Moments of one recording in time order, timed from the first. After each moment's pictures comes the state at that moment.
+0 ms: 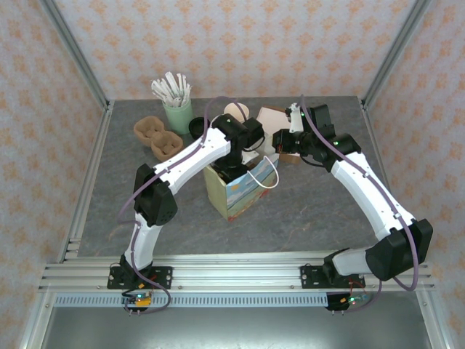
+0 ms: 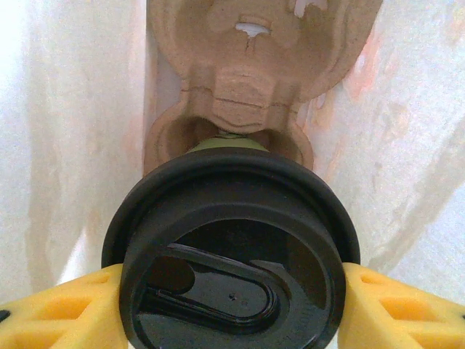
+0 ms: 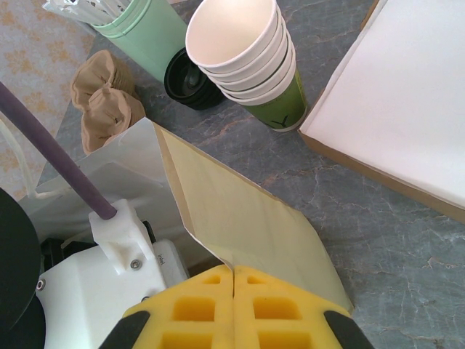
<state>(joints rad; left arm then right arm) -0.72 2.10 2.11 -1.58 0.05 -0.09 0.38 1.35 1.34 -0.70 -0.28 0.36</state>
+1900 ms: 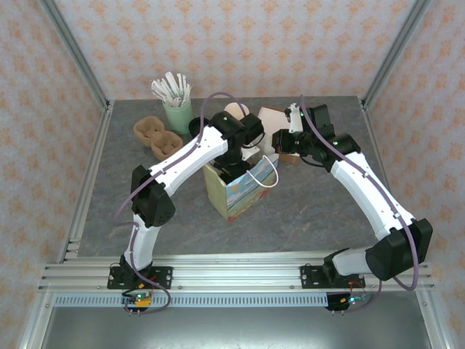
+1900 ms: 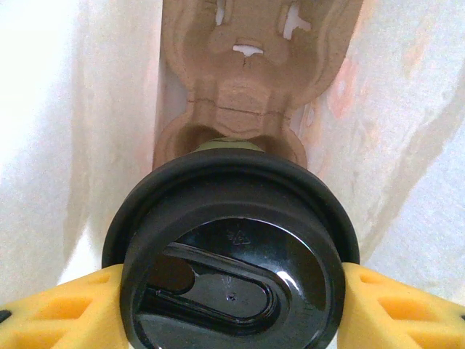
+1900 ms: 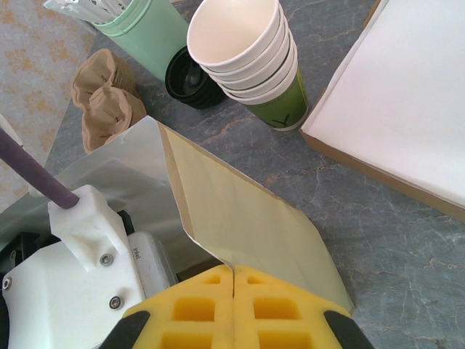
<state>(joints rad) -0.72 2.08 2.13 -1.56 0.04 -0.09 0.38 1.36 1.34 -0.70 -0.28 0.36</state>
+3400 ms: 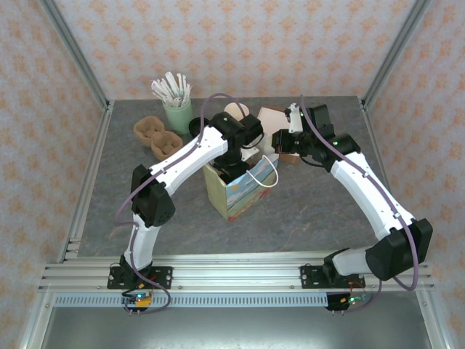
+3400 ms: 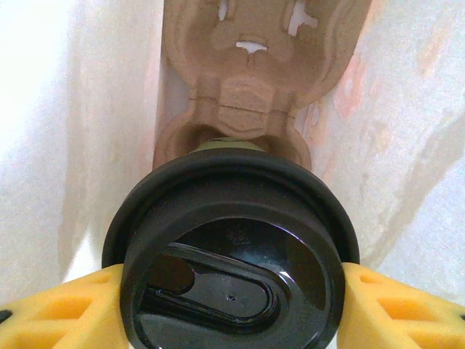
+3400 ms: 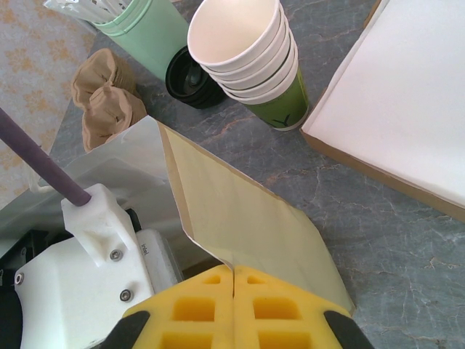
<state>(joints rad) -0.72 2.08 2.11 -1.55 0.04 -0.09 0.38 1.36 1.34 -0.70 -0.28 0.36</state>
